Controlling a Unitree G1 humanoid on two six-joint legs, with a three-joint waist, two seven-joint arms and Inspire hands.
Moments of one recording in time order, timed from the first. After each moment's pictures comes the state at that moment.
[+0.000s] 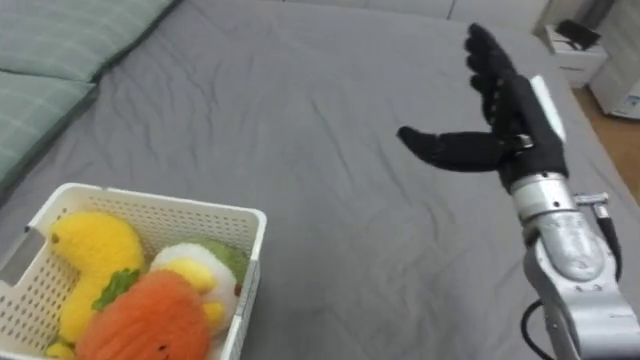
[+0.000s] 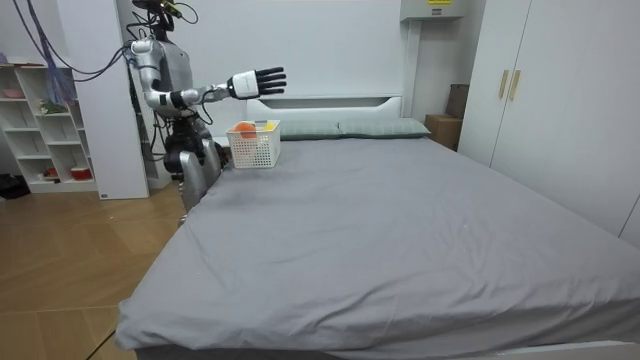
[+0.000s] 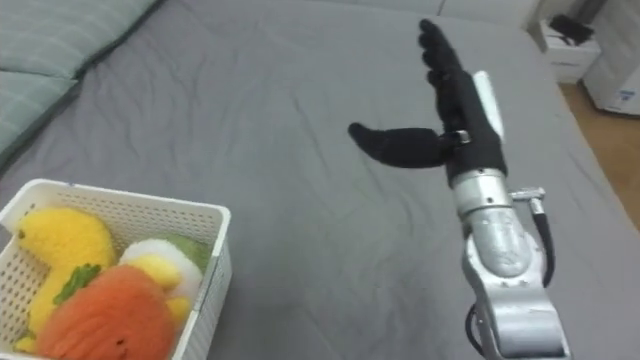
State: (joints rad) left arm 0.22 0.18 0.20 1.09 -0.16 0.00 0.14; right arm -0.04 -0.32 -0.11 -0.08 0.20 0.01 -0.12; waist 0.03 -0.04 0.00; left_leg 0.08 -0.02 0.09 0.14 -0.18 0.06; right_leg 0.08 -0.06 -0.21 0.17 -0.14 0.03
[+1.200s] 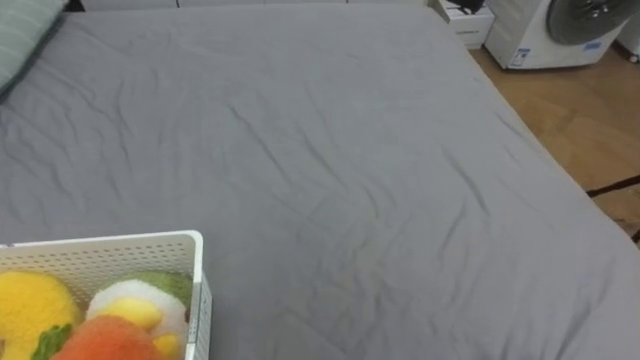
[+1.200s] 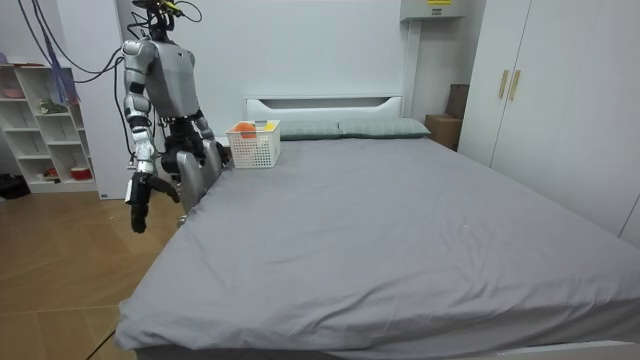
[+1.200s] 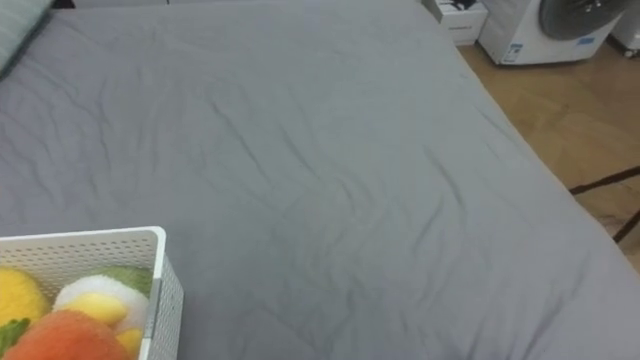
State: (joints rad) left arm 0.29 0.16 0.24 1.06 -0.20 0.06 0.20; right arm 0.20 -0.25 -0.38 1.01 0.78 -0.02 -0.34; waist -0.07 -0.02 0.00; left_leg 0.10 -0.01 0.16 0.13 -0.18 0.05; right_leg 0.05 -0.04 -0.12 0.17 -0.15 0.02
